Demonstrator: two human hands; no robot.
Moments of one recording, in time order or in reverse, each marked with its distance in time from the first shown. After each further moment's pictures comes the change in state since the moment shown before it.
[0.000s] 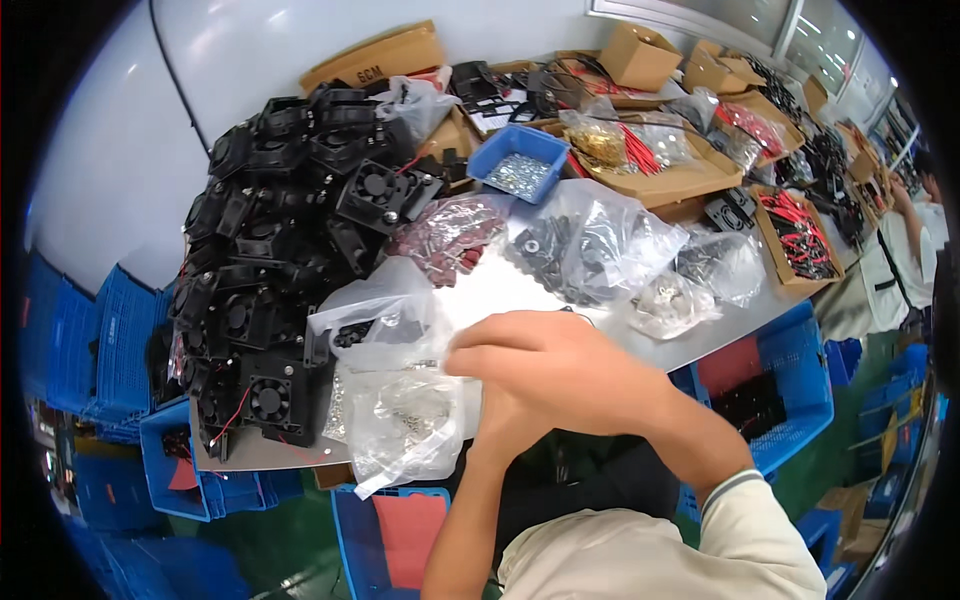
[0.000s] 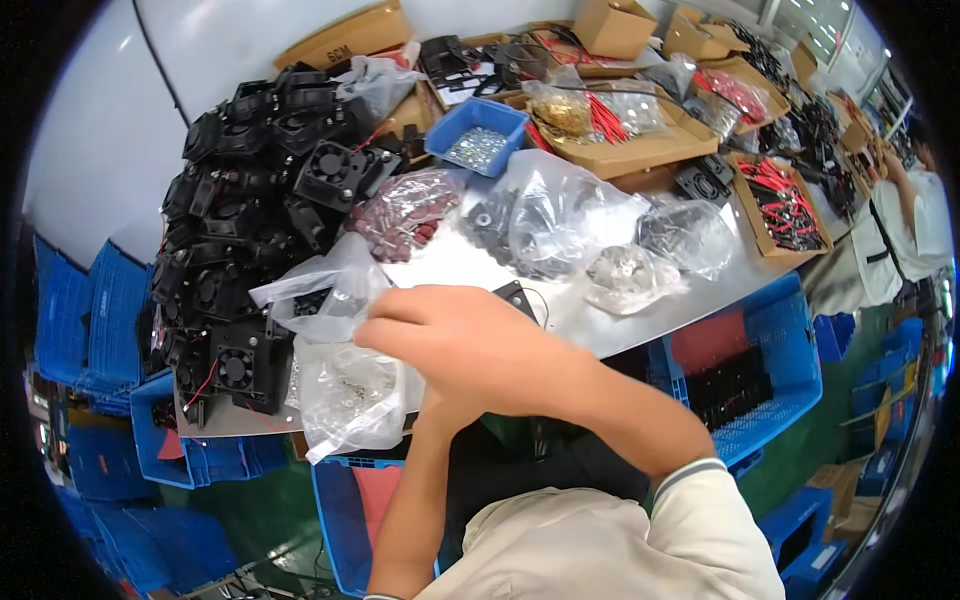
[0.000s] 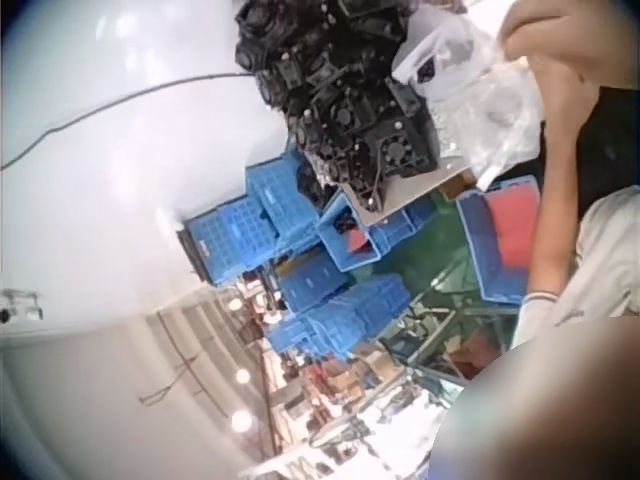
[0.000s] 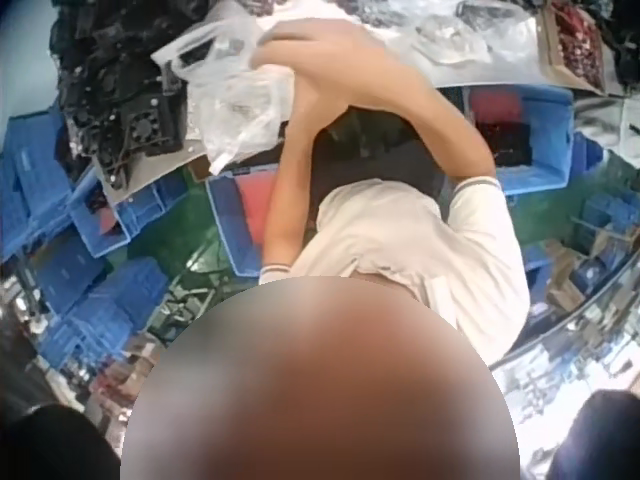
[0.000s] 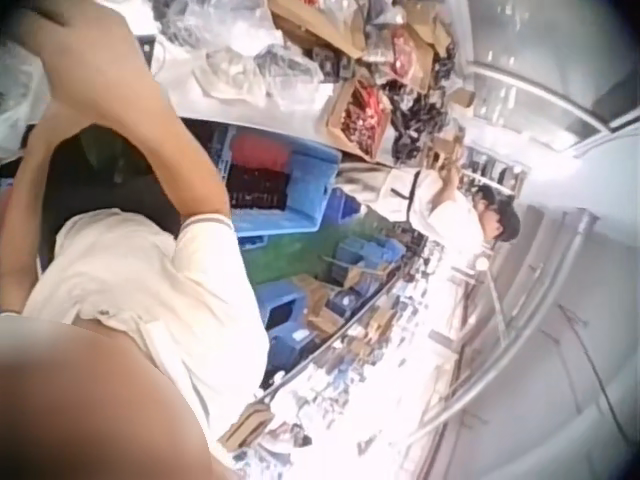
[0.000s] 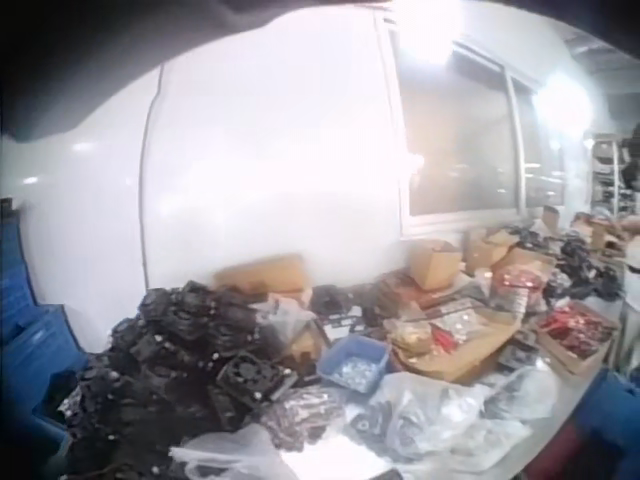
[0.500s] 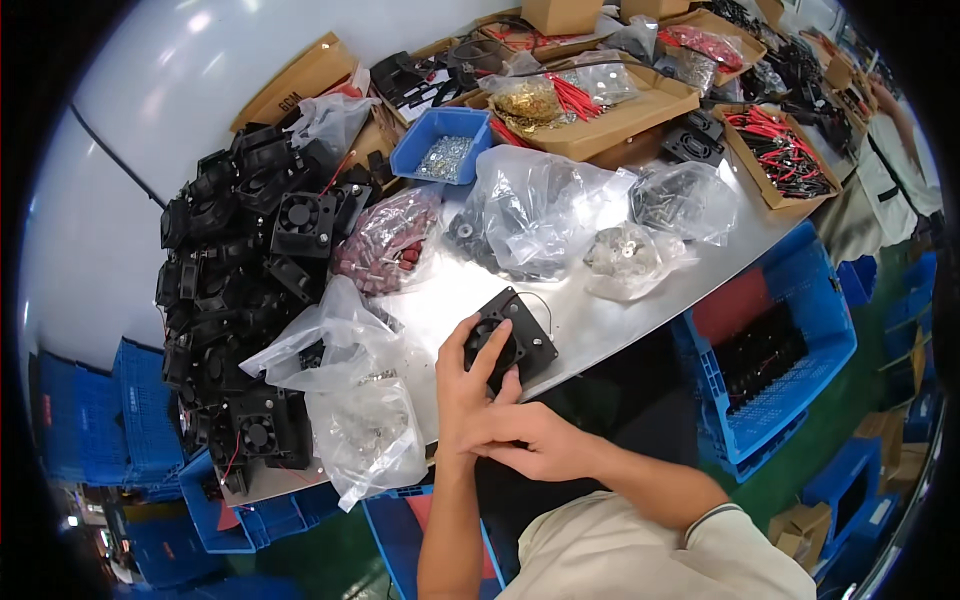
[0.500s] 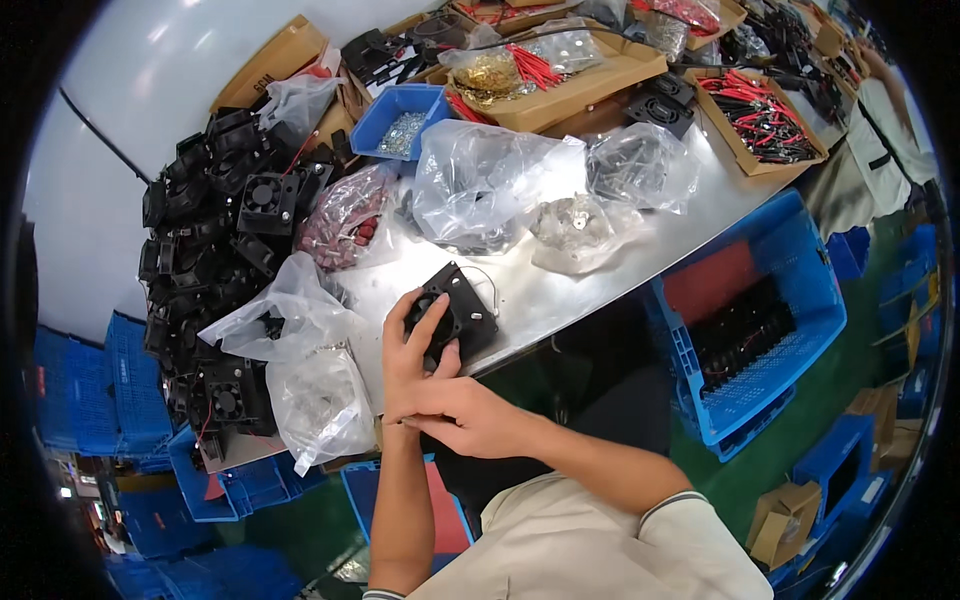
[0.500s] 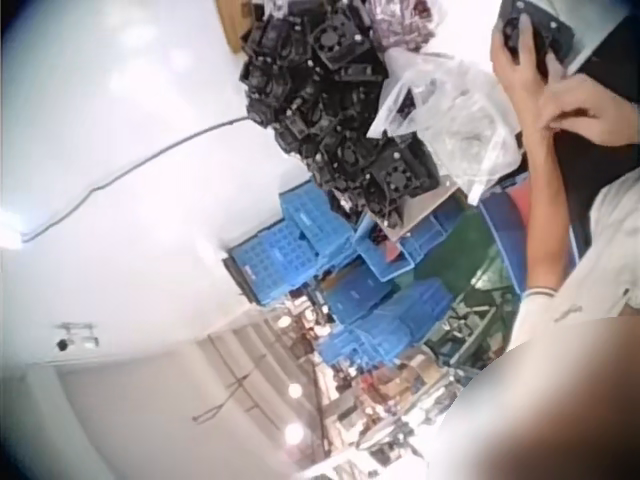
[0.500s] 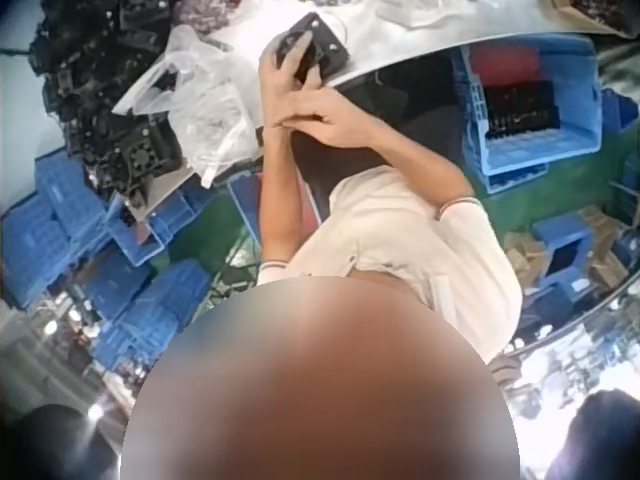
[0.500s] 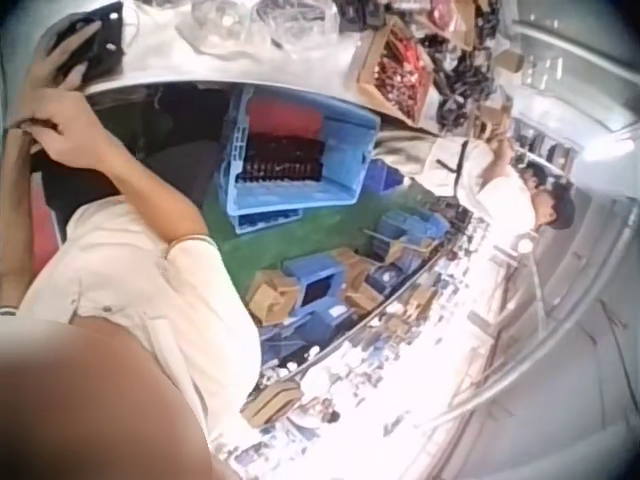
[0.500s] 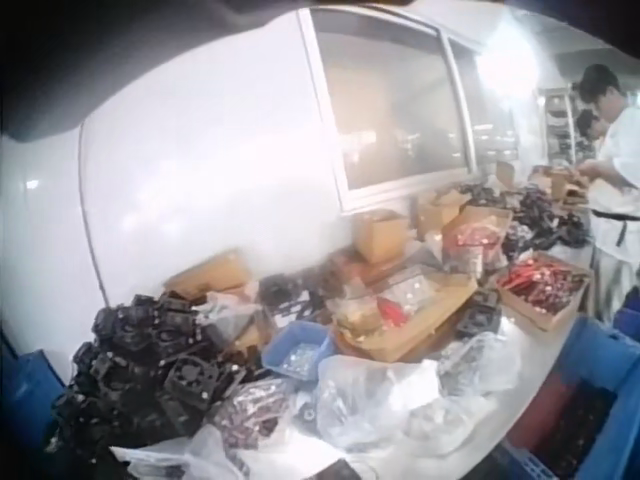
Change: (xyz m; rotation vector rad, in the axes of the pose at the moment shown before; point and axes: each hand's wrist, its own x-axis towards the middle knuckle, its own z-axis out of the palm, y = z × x) left_hand 0.006 0.000 -0.008 -0.443 -0.014 -0.156; right_hand -0.118 -0.001 0.091 0.901 0.285 0.338
